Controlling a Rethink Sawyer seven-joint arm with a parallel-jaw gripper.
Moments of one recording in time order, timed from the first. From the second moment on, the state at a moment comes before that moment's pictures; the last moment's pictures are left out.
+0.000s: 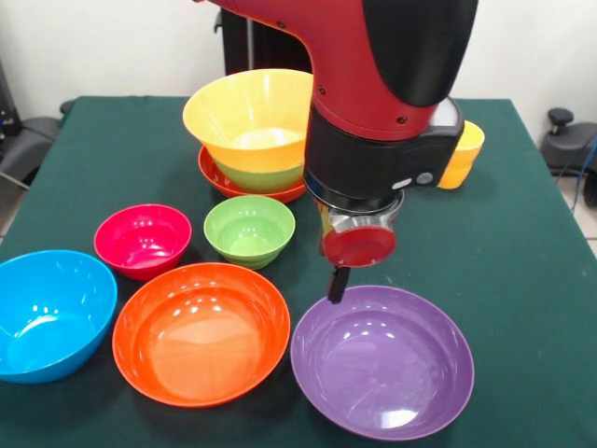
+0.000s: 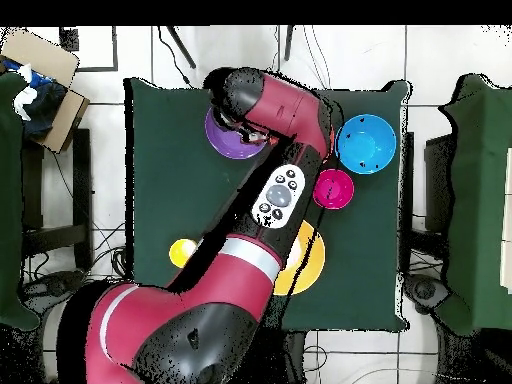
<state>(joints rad) 0.04 -0.07 -0.64 0.85 0.64 1.00 2.76</state>
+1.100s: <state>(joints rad) 0.07 -0.03 -0.60 0.83 0.64 1.00 2.76</state>
